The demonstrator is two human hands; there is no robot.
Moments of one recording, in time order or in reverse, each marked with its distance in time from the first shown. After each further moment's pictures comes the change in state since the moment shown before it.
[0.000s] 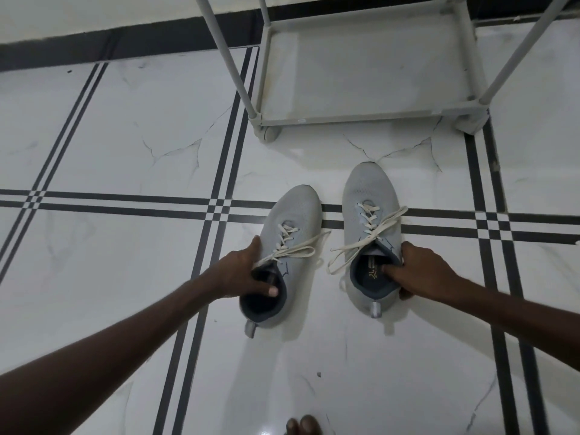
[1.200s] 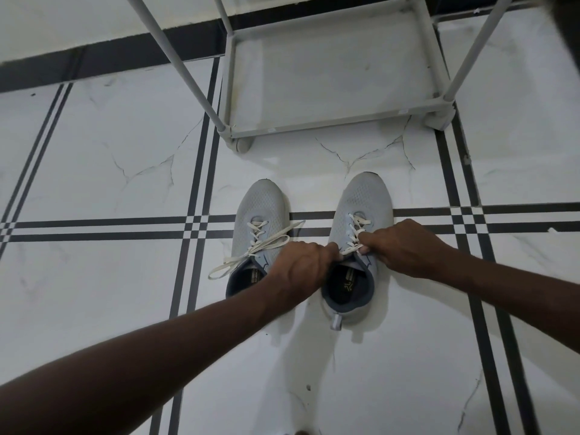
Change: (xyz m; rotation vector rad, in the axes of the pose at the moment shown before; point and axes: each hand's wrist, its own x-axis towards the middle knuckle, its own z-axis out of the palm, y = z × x) left_hand 0.051 0.129 0.038 0.536 0.452 0.541; right_hand 0.054 0.033 -0.025 -0.624 0.363 -0.895
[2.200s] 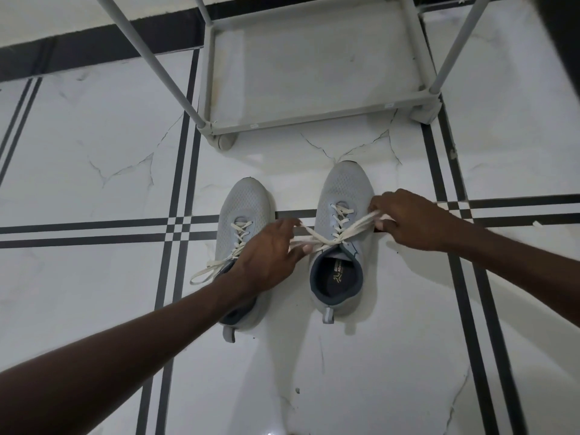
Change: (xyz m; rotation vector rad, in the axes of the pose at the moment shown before) left_hand 0.000 -0.039 0.007 -0.399 -0.037 -0.222; right_hand 0.003 0.034 -0.036 0.343 -0.165 0.356
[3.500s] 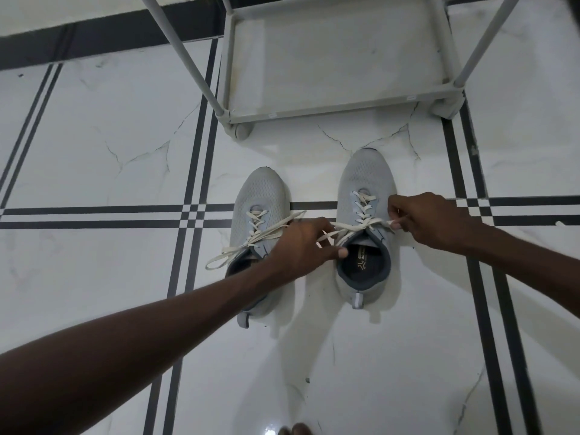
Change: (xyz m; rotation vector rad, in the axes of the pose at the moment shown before) left_hand 0.004 0.025 0.003 -0.281 -0.063 -0.082; right_hand -0.003 -0.007 0.011 -0.008 -0.009 0.064
